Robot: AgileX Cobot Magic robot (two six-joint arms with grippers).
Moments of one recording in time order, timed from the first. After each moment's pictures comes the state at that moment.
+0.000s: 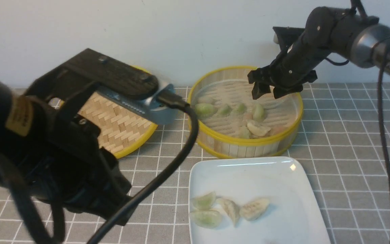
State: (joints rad) right arm 0.22 2.32 -2.08 0.23 1.02 0.04; left arm -0.71 1.12 -1.21 -0.09 1.23 -0.11
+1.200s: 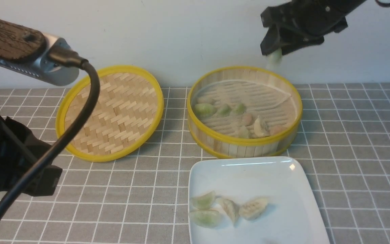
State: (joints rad) right arm 0.27 1.85 -1.86 0.33 1.24 -0.03; left arm -0.71 0.96 -1.20 0.19 1.26 -0.32
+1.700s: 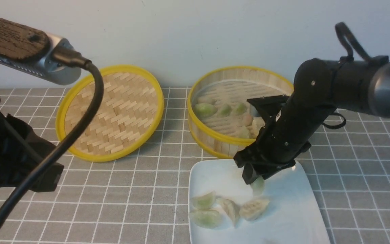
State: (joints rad) right arm 0.42 1.93 -1.36 0.32 0.98 -0.09; left arm -0.71 0.98 -1.20 0.22 1.25 -0.32
